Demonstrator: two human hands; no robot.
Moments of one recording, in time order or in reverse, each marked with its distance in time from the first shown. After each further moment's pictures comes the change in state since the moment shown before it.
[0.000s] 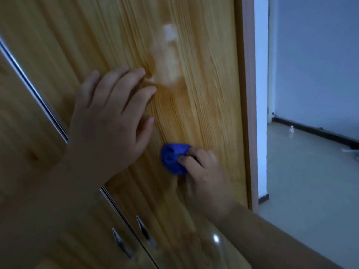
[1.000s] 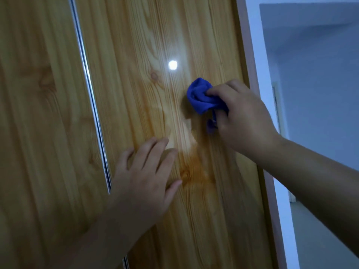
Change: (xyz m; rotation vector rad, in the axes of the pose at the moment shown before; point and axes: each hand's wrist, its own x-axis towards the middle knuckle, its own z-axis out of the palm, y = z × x) left_hand 0.045 -0.035 -0.038 0.068 -0.184 -0.158; right_hand 0.262 -0.040 -0.158 -0.102 0.288 -0.255
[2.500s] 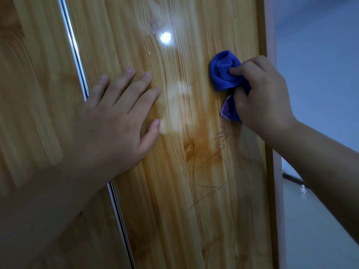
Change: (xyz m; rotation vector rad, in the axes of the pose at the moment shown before) left_hand 0.027 -0.060 0.018 0.003 0.324 0.049; right_hand -0.024 0.037 0.030 -0.139 0.101 0.035
